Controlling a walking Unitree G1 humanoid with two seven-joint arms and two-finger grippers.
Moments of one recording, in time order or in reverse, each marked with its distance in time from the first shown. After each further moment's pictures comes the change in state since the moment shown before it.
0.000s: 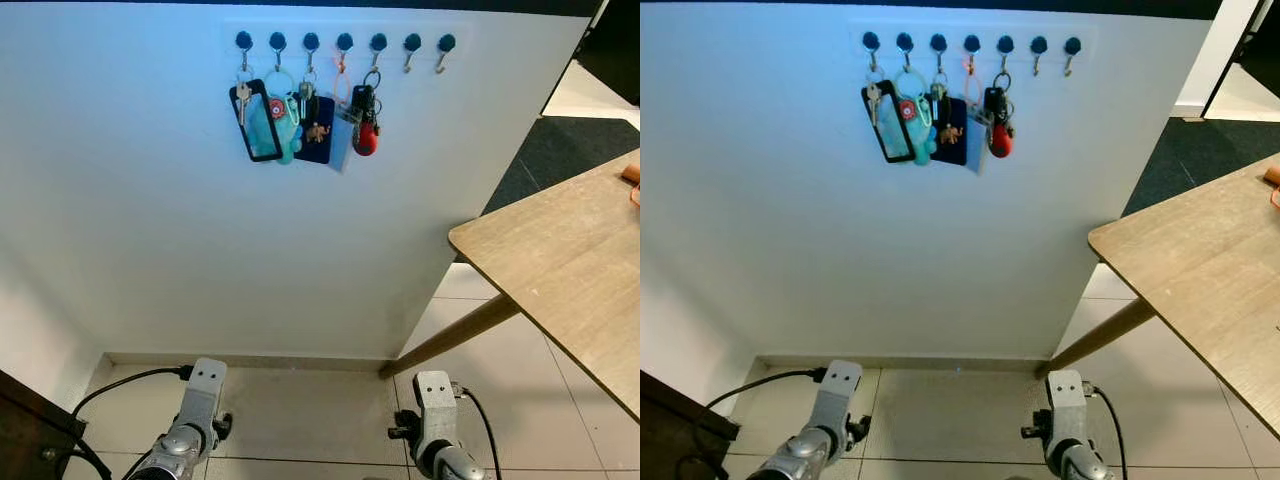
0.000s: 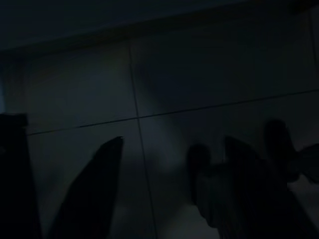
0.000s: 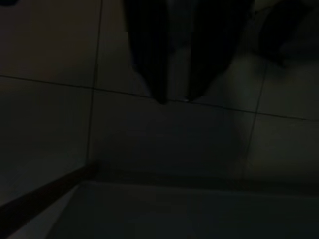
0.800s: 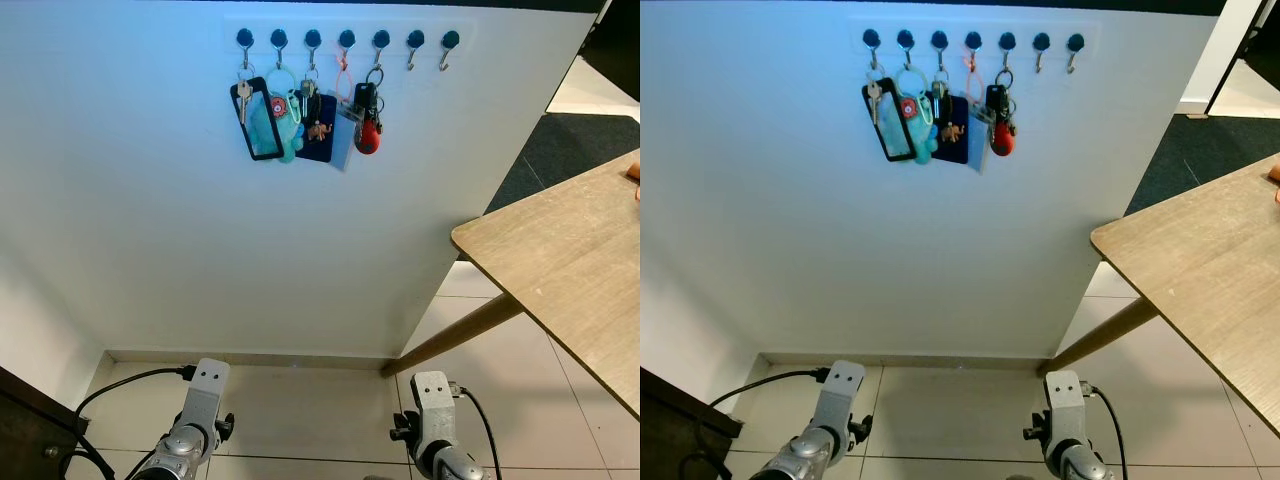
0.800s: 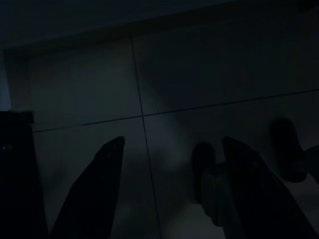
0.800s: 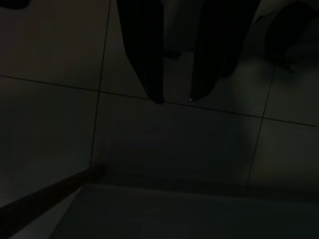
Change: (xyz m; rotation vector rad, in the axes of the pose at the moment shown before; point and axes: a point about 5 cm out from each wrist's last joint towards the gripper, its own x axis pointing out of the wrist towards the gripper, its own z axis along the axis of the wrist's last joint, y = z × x) left arm 0.000 0.001 0.000 0.010 0.002 0.032; right arm 0.000 0.000 -0.001 -0.033 0.011 -0.025
